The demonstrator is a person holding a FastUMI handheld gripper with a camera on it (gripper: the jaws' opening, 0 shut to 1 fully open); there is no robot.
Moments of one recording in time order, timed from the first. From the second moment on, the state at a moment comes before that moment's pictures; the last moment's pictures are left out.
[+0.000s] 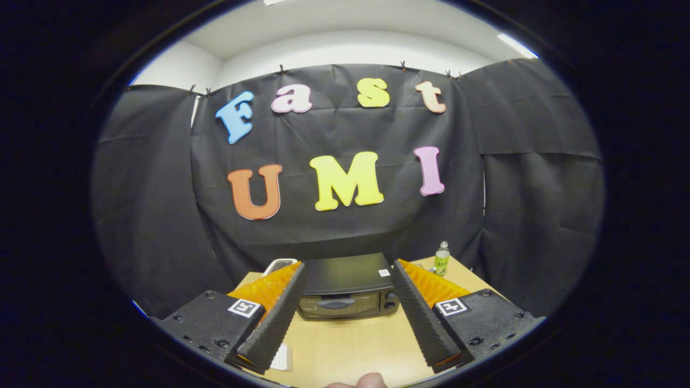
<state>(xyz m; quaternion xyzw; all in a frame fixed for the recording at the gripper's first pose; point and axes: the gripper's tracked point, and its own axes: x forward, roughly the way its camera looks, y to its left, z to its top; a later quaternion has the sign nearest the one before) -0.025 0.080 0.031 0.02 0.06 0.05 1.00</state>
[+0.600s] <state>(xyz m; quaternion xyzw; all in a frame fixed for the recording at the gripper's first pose) -0.023 0.088 0.028 0.00 0.05 0.05 1.00</state>
